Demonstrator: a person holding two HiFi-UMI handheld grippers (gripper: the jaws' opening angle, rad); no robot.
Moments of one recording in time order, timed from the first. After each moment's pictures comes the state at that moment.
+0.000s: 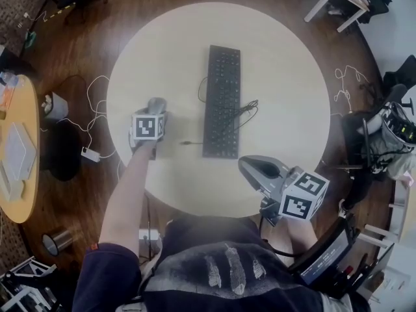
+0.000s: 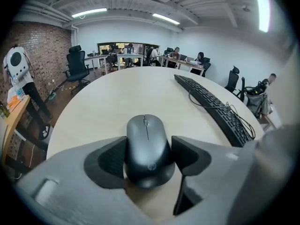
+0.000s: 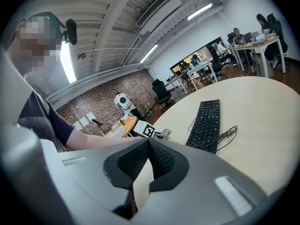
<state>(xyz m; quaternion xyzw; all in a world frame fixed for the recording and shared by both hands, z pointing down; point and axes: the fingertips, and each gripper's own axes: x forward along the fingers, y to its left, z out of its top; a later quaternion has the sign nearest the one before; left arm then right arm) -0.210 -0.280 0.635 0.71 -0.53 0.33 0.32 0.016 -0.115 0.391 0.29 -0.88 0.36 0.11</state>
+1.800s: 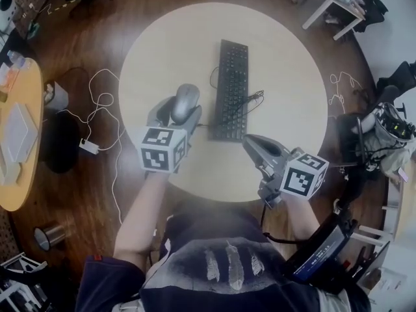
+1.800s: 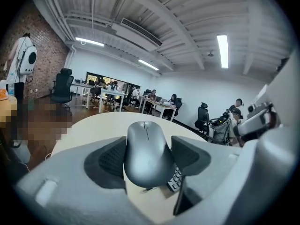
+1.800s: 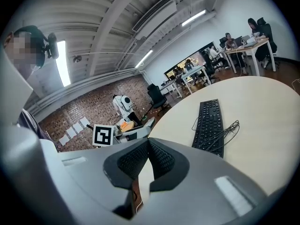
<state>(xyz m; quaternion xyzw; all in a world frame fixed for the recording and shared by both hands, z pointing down) -0.144 -0.191 0.436 0.84 -0.48 0.10 0.22 -0.015 -0.101 0.382 0.33 -0.87 0.36 0.09</state>
